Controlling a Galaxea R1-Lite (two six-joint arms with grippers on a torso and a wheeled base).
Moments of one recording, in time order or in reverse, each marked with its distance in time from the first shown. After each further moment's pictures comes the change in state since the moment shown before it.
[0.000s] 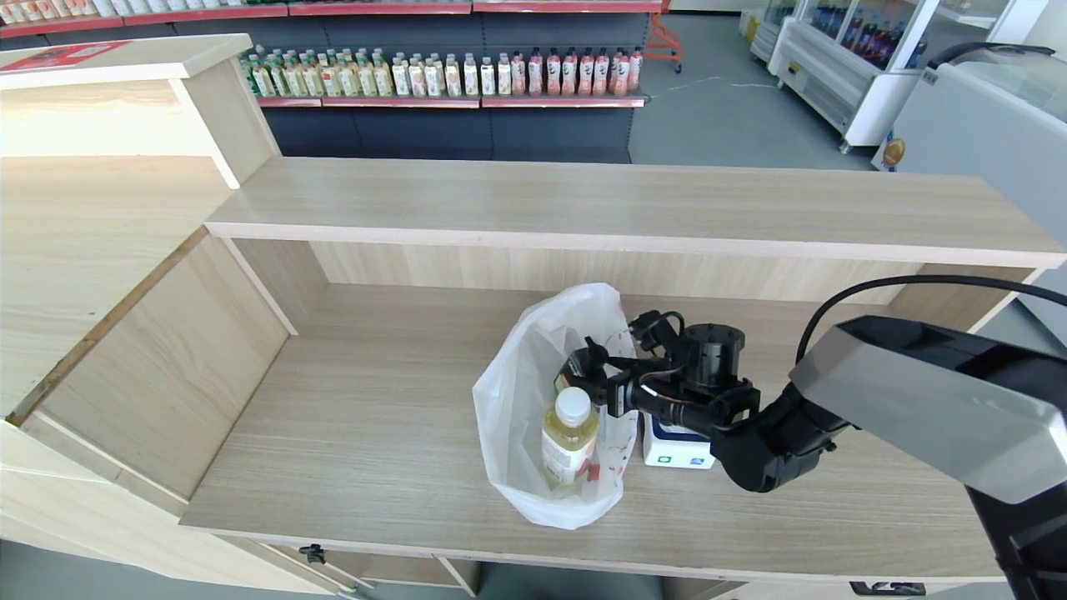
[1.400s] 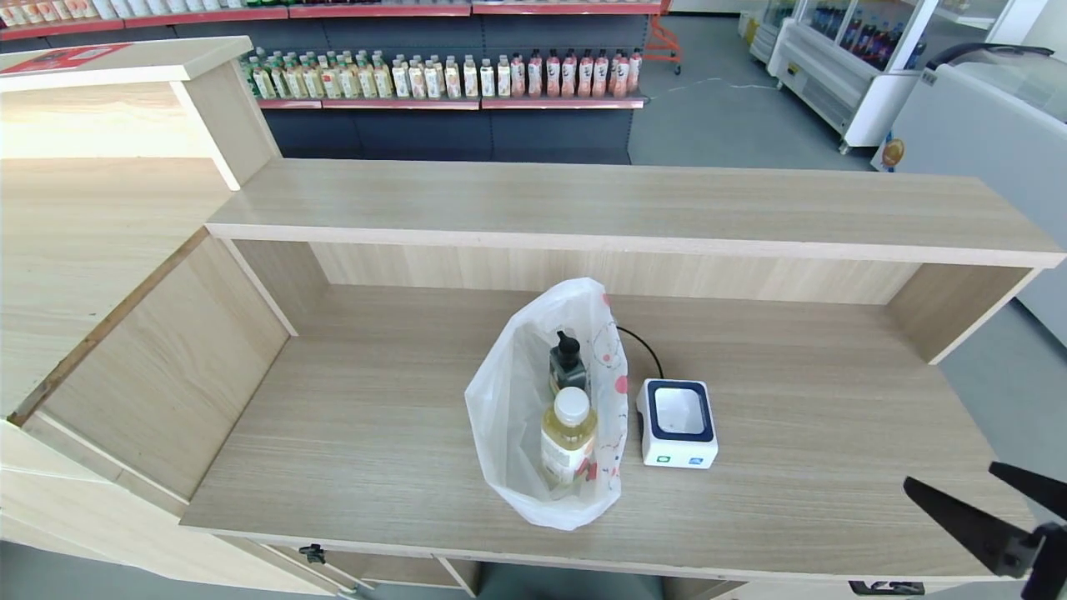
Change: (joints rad) left arm 0.000 0.000 0.000 0.000 0.000 0.000; right arm -0.278 -1.541 0.952 0.627 -0.262 0.033
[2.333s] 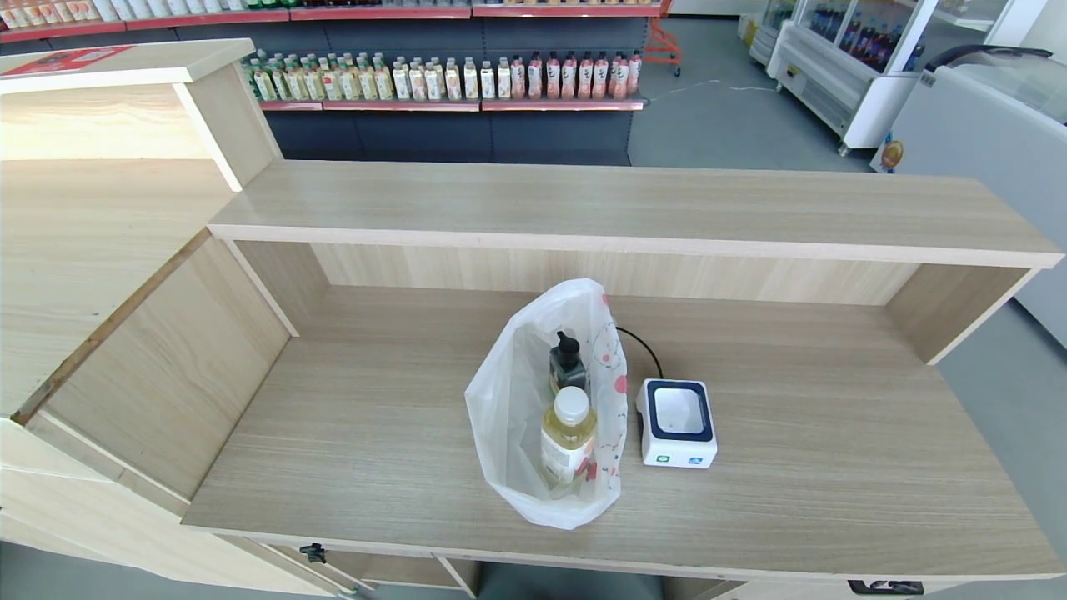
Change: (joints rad) left arm 0.000 0.000 0.000 0.000 0.000 0.000; right arm -0.147 -0.841 0.145 0.483 -0.109 -0.114
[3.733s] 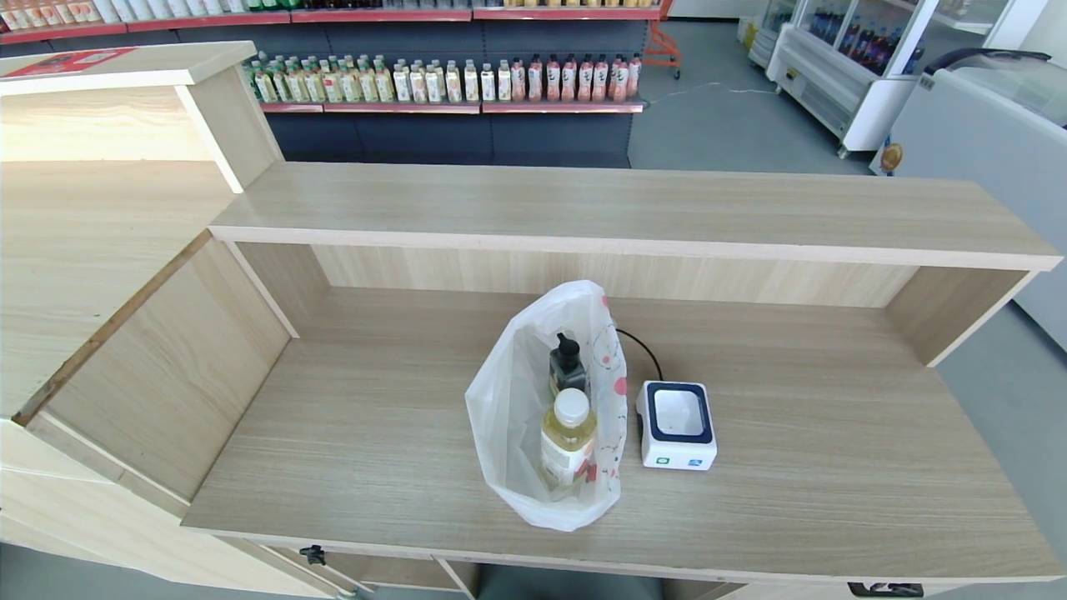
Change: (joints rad) left arm 0.000 0.001 0.000 0.000 -0.001 0.008; right arm 0.000 -0.004 0.000 0.001 0.000 -0.004
